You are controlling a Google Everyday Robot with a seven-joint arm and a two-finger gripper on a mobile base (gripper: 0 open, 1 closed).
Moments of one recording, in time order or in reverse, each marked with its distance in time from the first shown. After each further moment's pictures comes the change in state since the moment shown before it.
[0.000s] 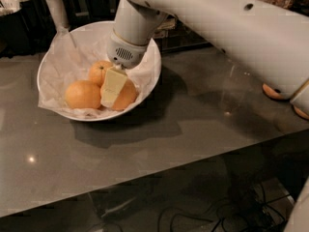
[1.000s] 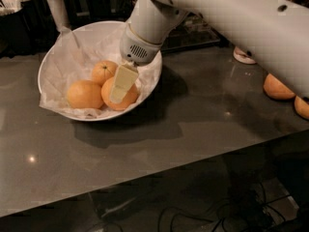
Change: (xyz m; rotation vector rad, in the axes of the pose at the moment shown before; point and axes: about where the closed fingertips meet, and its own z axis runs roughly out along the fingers) arm 0.016 -0.008 -0.022 0.046 -0.077 -0.006
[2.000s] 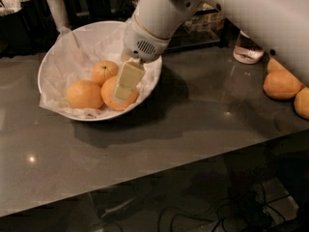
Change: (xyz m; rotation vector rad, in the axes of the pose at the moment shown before) arm -0.006 0.023 -0.027 -0.008 -0.036 -0.094
